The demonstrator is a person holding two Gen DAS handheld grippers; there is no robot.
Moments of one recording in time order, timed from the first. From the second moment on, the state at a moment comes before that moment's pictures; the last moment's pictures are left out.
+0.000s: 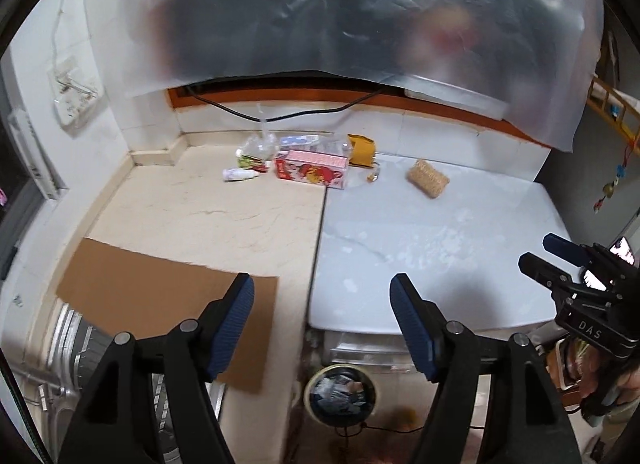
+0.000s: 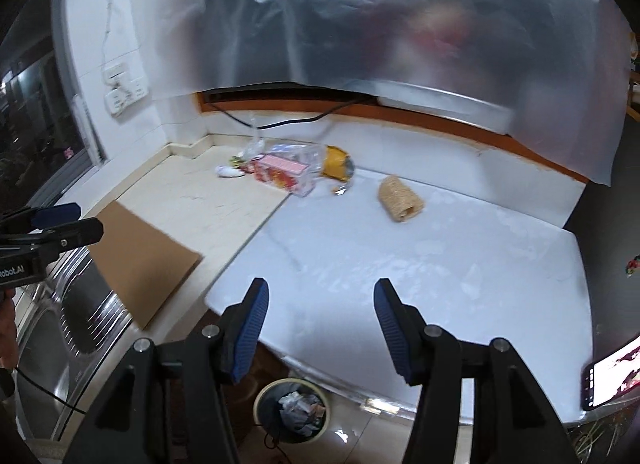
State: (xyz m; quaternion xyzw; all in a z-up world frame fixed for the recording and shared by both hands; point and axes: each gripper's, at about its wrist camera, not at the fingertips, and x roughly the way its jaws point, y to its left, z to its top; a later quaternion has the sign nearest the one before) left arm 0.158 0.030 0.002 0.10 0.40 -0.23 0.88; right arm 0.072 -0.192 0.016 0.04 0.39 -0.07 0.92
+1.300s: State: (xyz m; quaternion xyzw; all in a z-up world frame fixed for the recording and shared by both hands) left arm 0.461 -0.153 -0.133 -0.01 0.56 -0.03 0.83; right arm 0.343 -0.341 -0.142 0.02 0.48 0.01 0.88
